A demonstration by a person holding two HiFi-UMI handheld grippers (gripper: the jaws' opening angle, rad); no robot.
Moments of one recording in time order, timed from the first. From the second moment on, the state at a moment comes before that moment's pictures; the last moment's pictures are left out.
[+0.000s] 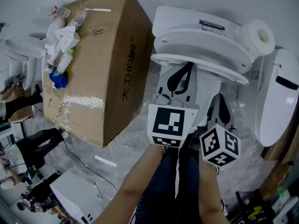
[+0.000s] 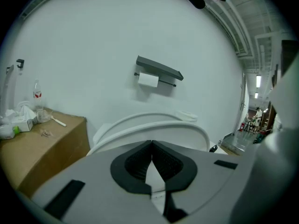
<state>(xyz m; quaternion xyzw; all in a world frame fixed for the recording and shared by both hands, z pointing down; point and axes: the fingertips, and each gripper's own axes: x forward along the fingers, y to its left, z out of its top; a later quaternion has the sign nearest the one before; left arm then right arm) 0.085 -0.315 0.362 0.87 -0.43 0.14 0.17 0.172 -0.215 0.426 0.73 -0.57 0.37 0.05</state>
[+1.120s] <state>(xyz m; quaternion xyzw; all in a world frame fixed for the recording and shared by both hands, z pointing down) 0.102 -0.355 0.366 0.87 -0.45 0.14 0.15 0.178 -0.238 0.418 0.72 -0.59 0.37 0.04</state>
